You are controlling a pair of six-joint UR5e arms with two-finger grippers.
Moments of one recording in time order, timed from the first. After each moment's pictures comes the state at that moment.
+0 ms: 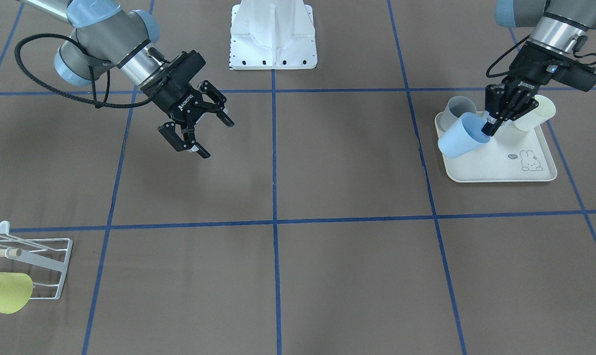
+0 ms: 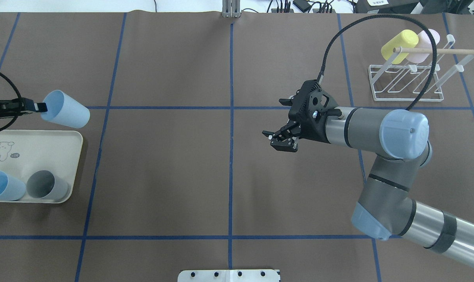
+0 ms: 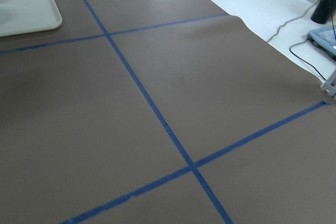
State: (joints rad) left arm -0.92 -1.45 -2.01 -2.50 -1.93 -1.29; right arm 0.54 -1.24 1.76 -0.54 1.67 0.24
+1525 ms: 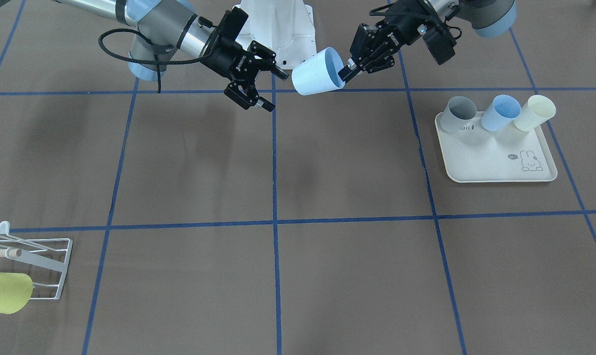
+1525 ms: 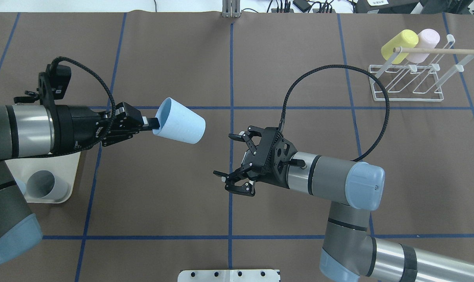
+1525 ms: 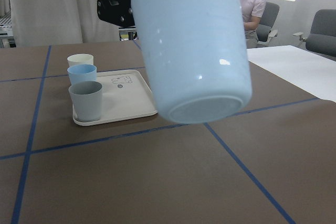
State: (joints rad) left arm -0.58 -1.76 -2.07 -2.53 -1.80 -1.75; right arm 0.35 -1.15 1.71 -0.31 1.55 0.23
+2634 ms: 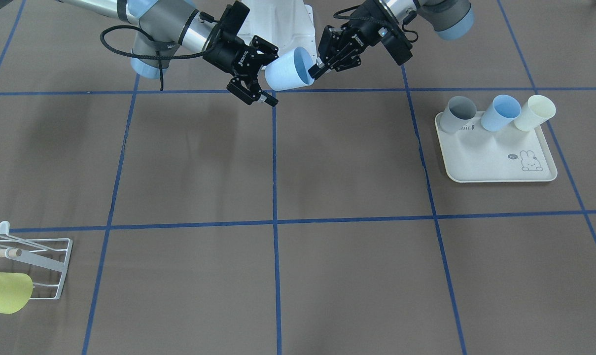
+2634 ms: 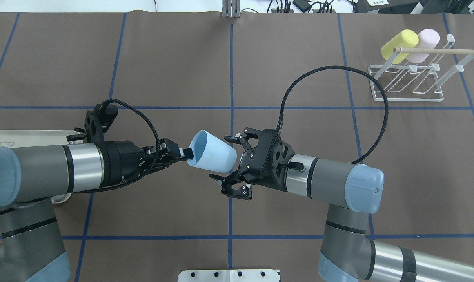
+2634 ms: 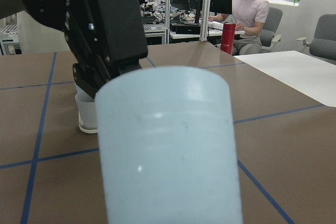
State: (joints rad) left arm -0.44 -1.82 -2.02 -2.53 -1.68 -1.75; right arm 0.34 -1.14 1.72 -0.31 1.55 0.23
